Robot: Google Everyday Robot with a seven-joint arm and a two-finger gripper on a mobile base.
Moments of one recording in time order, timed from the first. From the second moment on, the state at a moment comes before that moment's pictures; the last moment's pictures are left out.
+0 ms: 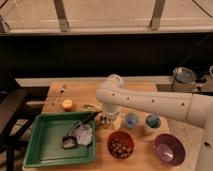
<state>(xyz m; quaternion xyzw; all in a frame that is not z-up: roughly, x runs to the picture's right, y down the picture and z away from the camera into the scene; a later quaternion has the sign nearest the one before) 0.033 0.177 0.764 -0.34 -0.10 -0.30 0.88</state>
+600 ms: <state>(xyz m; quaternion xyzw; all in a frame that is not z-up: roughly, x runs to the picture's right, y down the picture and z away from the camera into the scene) 0.042 0.196 0.806 -0.39 -0.09 -0.27 0.88</state>
